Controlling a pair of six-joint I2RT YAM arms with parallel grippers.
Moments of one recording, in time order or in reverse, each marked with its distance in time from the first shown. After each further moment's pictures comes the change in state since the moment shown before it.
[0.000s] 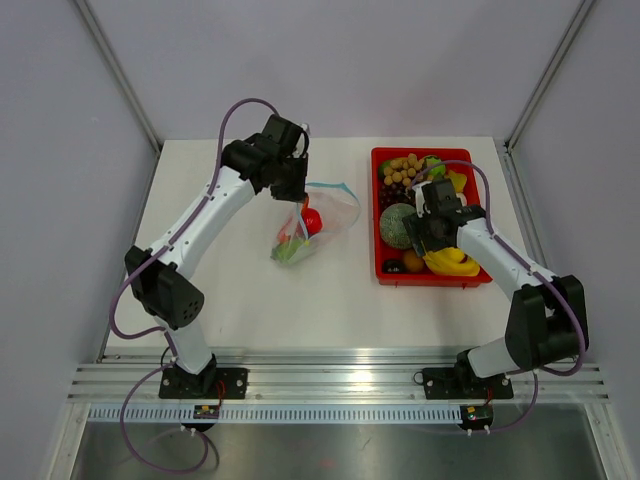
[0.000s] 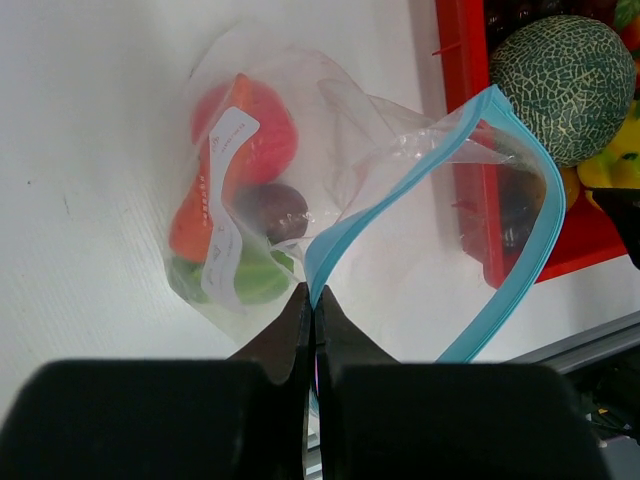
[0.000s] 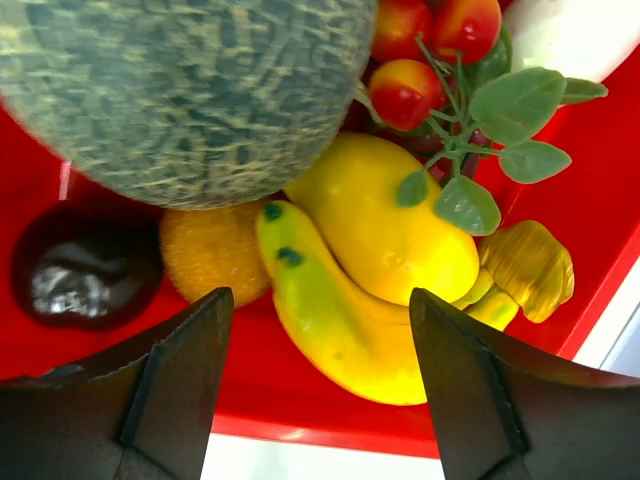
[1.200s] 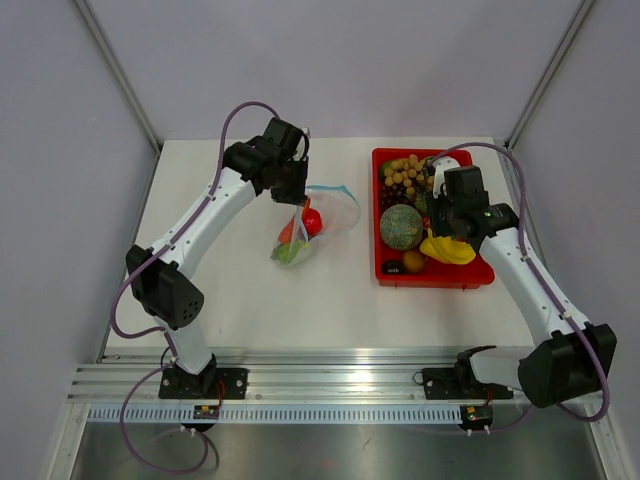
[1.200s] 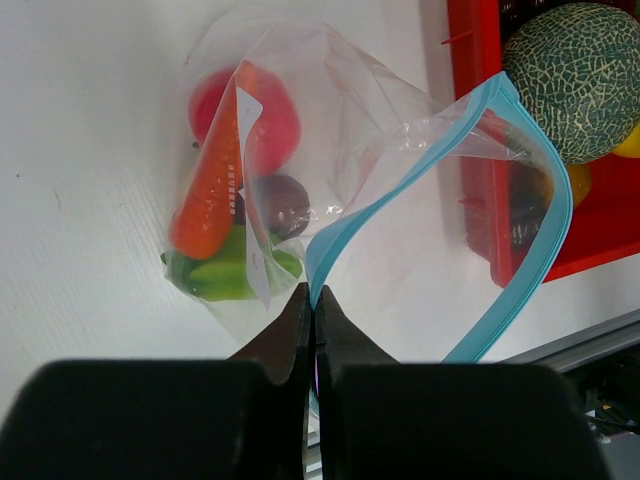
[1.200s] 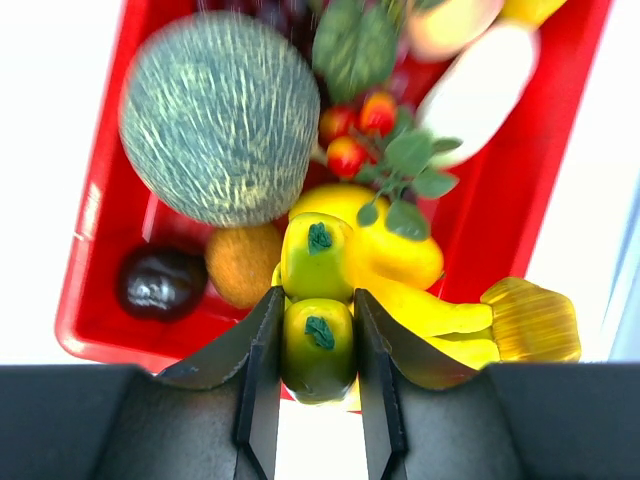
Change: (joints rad) left arm -0.001 0.000 -0.042 0.018 0.011 0.000; right arm -0.038 -0.170 0.091 -0.051 -0.053 0.047
